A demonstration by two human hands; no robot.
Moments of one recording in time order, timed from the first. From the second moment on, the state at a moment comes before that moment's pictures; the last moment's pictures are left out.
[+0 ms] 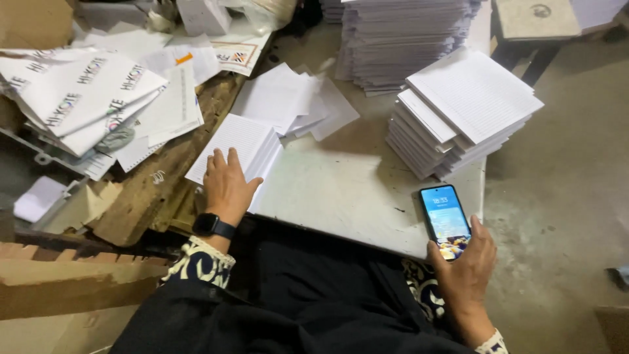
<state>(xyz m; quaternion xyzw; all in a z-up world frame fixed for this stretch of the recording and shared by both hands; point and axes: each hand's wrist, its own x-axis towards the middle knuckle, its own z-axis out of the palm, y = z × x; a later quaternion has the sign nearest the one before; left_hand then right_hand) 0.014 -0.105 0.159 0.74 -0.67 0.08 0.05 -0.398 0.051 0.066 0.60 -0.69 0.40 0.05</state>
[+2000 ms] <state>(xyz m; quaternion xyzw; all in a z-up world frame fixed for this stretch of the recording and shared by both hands) 0.045 -0.123 0.125 0.60 -0.67 0.43 -0.12 -0.376 0.076 0.121 0.64 -0.68 0.36 0.01</state>
